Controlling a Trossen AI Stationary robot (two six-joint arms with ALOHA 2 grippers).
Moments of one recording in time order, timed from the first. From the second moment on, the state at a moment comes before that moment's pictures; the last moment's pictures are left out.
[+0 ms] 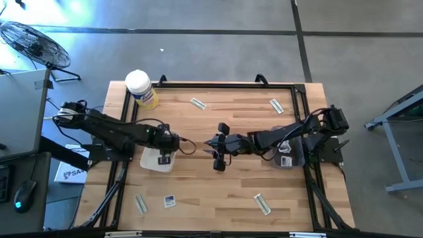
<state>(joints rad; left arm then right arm) -0.12 1.30 0.67 -0.63 -0.25 -0.15 0.16 1.71 1.08 0.20 0.28 0.08</state>
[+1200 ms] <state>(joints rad) -0.14 1.38 0.67 -0.62 -0.30 -0.01 0.15 1.71 1.08 0.18 0.28 0.10</state>
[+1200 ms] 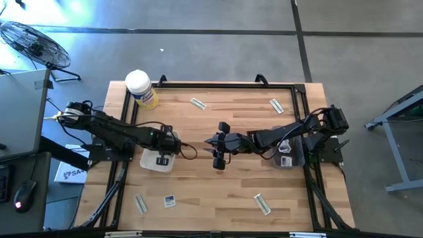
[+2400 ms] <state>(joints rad) -0.14 1.40 0.72 -0.82 -0.22 -0.10 0.15 1.71 1.08 0.18 0.28 0.10</state>
